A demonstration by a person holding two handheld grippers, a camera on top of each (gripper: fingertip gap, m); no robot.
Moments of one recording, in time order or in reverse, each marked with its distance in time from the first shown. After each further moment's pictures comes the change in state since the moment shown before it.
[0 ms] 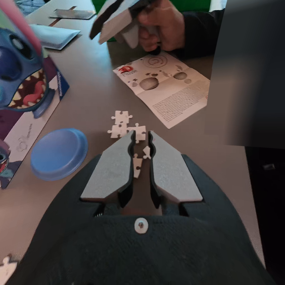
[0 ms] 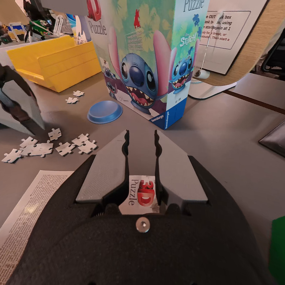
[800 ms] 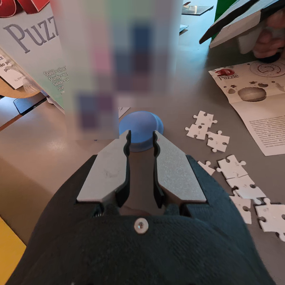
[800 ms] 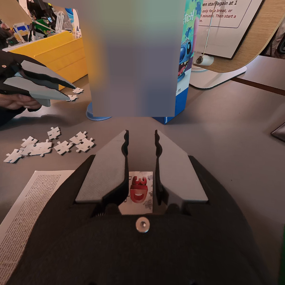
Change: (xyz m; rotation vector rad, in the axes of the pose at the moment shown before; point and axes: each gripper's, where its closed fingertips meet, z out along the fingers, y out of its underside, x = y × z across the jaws) left arm -0.103 0.014 -0.033 -0.013 -0.541 -0.139; right arm 0.007 0.011 0.009 -0.042 -0.035 0.059
